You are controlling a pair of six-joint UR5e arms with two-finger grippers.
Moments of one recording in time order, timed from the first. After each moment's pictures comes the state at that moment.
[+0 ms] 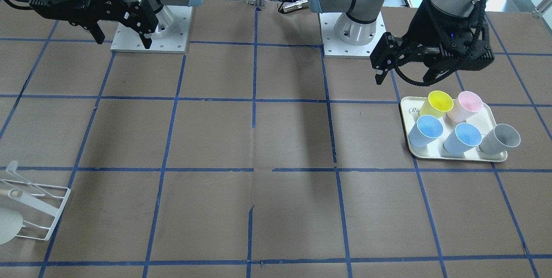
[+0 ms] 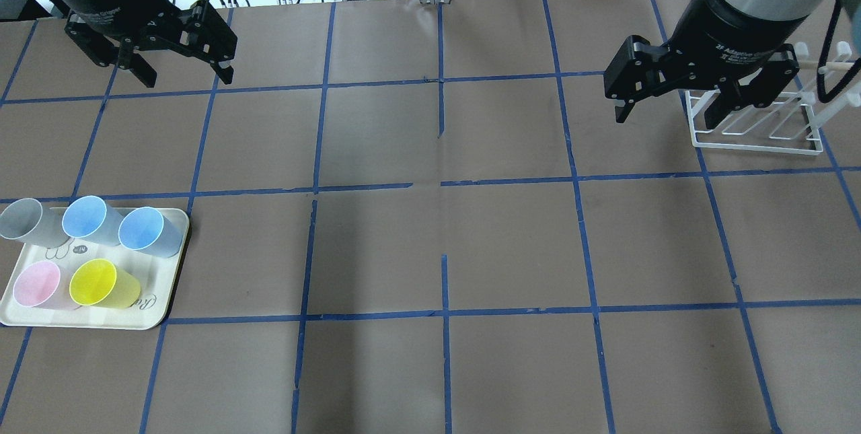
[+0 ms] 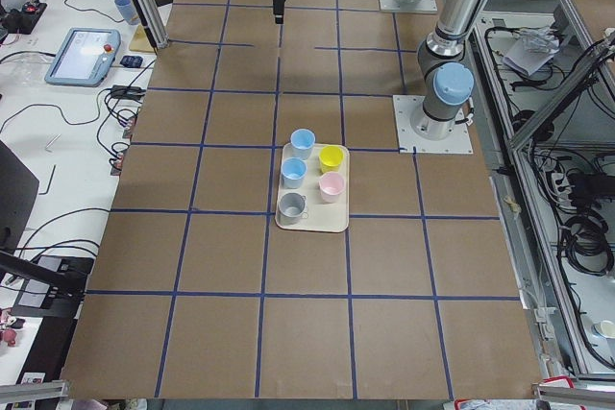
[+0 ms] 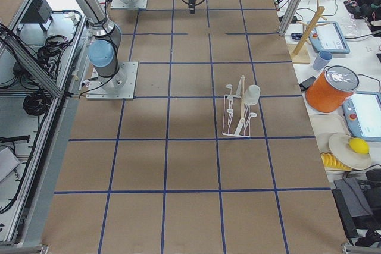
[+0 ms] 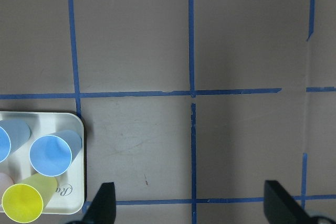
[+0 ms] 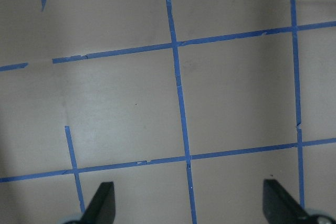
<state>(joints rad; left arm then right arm) -1.50 -1.61 -1.44 -1.63 1.56 0.08 1.55 -1.70 1.59 -1.48 -1.55 0.11</state>
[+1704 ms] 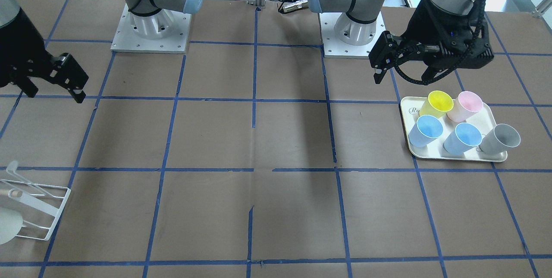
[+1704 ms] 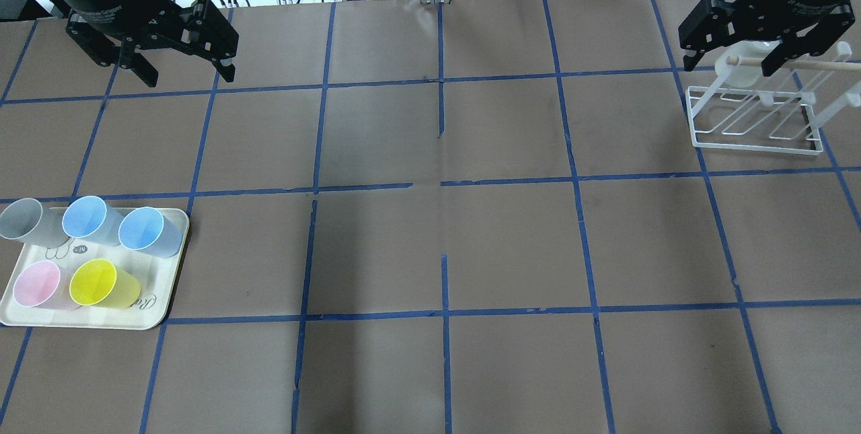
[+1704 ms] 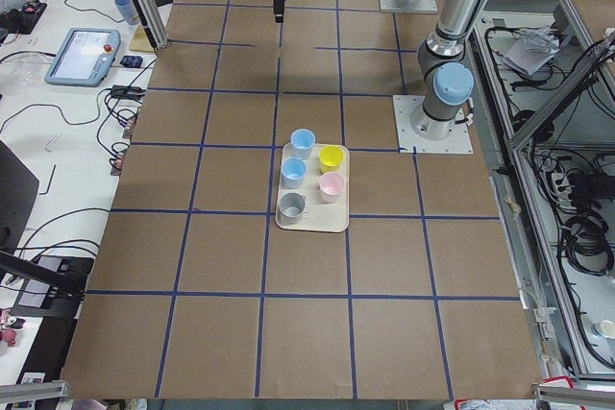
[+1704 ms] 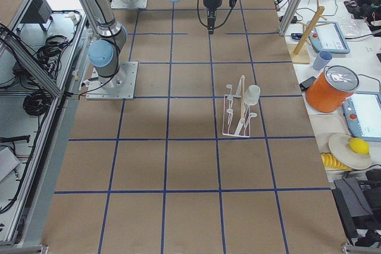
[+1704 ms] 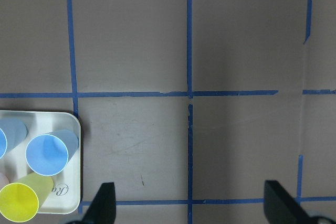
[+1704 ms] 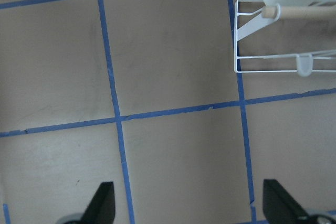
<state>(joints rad) -1.50 -1.60 -1.44 -1.63 1.56 0.07 1.33 -1.53 1.57 -1.70 -1.55 -0.12</state>
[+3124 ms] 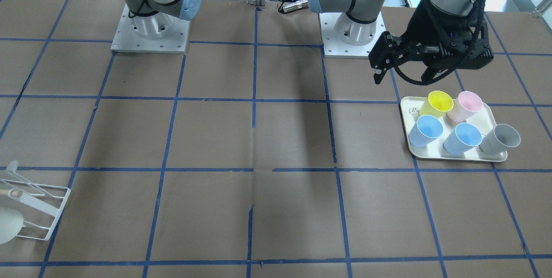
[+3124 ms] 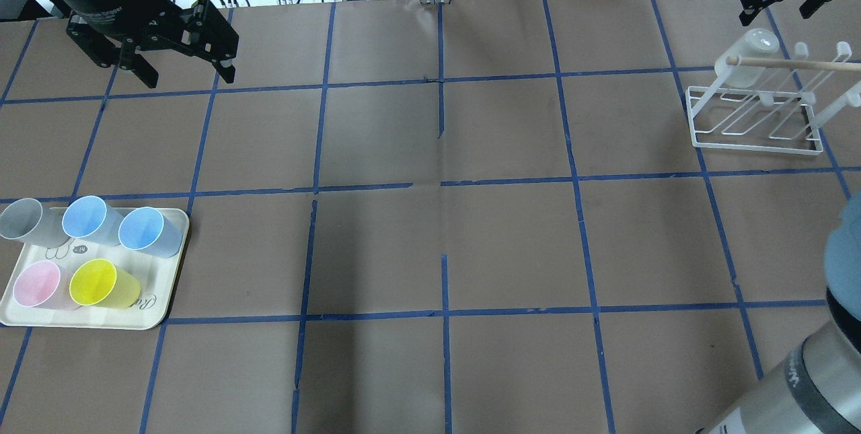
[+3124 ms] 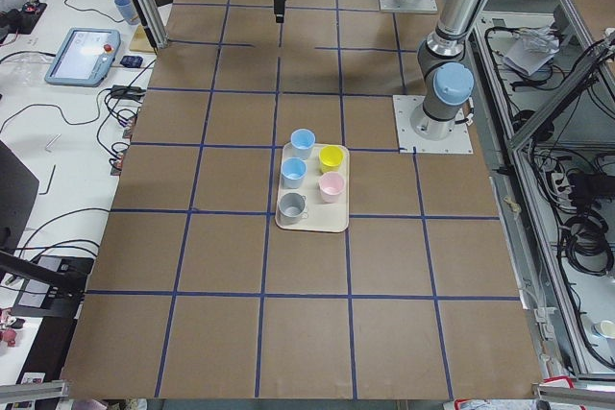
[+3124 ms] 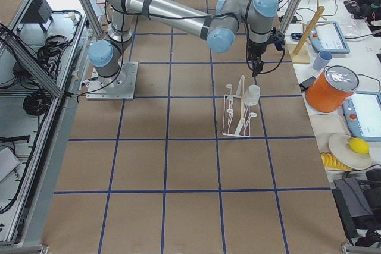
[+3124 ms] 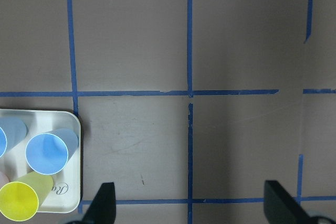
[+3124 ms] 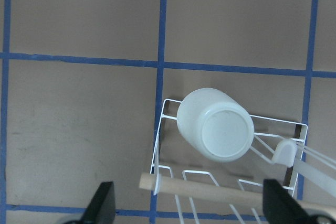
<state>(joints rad) -1.50 -1.60 -1.44 -1.63 1.56 0.07 1.17 -1.10 1.26 -1.83 -1.55 -0.48</state>
